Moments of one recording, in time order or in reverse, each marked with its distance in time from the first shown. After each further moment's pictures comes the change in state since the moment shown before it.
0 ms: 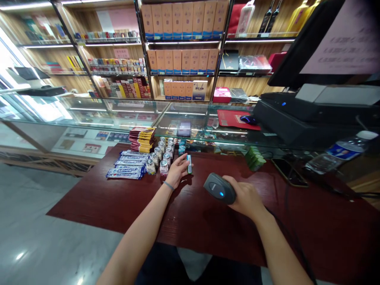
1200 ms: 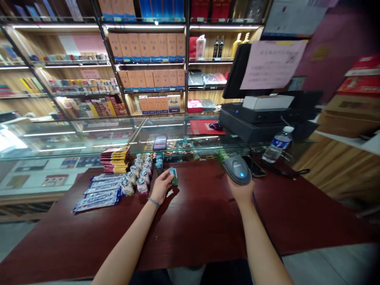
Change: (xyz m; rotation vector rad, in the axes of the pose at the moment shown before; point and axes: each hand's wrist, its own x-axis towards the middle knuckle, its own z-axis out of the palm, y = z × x) left_hand 0.007 -0.020 0.018 0.117 -0.027 0.027; right_hand -0.037 0.073 0.017 0.089 0.816 0.714
